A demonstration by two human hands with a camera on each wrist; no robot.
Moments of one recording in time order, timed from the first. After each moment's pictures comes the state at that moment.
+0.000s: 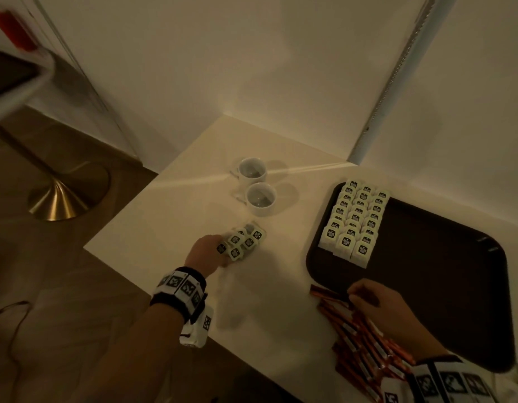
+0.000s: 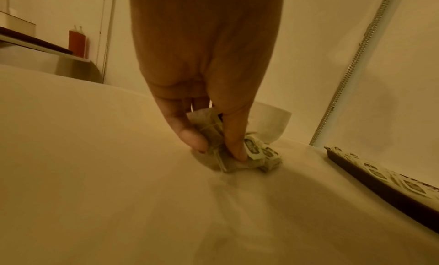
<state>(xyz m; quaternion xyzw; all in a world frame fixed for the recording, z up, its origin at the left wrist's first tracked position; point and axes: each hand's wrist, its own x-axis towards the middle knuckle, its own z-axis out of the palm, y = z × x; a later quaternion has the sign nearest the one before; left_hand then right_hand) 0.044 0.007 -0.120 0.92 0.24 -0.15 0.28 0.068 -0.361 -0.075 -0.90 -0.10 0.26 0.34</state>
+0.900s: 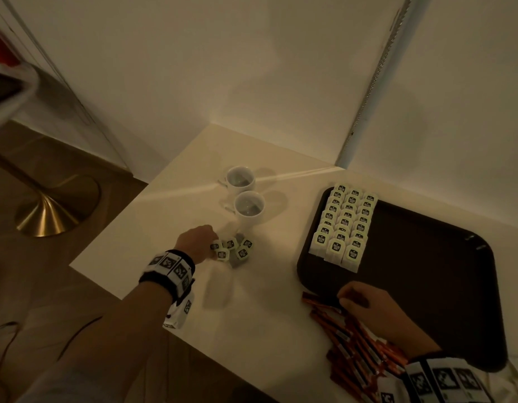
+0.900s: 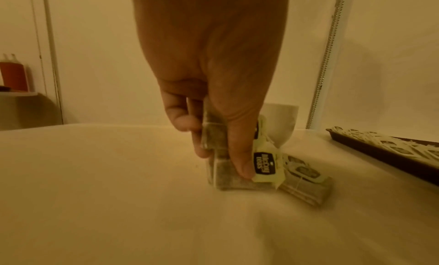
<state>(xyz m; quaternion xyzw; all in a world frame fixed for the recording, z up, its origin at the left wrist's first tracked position) 0.091 0.025 -0.098 0.96 0.12 -0.22 0.09 0.081 -0.362 -0.070 -0.89 -0.13 0.29 0.32</state>
